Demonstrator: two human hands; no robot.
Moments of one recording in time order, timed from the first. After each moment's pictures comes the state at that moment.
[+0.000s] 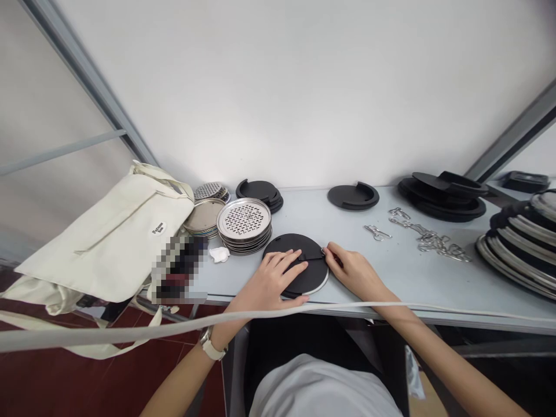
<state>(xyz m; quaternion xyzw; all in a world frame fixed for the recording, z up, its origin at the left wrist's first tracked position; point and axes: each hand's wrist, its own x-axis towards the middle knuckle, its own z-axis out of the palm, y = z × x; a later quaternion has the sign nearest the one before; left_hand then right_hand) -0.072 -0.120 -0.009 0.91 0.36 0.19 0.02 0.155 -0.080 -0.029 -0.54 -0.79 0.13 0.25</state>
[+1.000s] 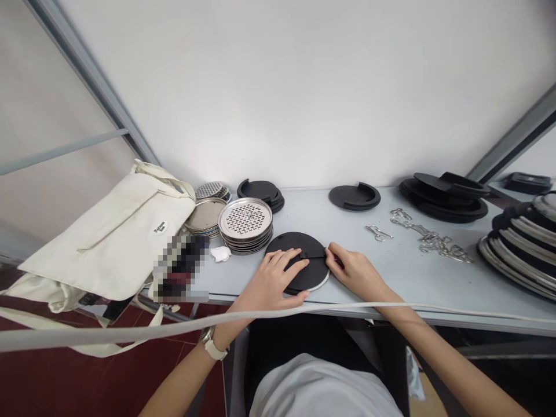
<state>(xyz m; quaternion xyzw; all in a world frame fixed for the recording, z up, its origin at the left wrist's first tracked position) -0.068 -0.123 -0.008 0.90 0.40 0.19 0.01 0.155 -0.083 -0.028 -0.52 -0.81 0.10 0.25</state>
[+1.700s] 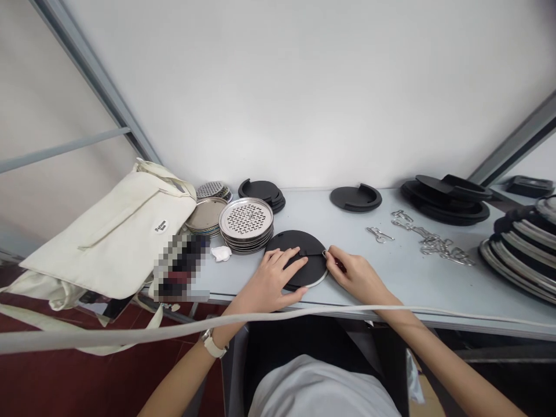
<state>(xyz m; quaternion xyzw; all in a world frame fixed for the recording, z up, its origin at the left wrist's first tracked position) -0.070 -0.121 -0.008 0.89 0.41 0.19 0.02 0.154 -0.088 -0.026 -0.50 -0.81 0.13 0.27</state>
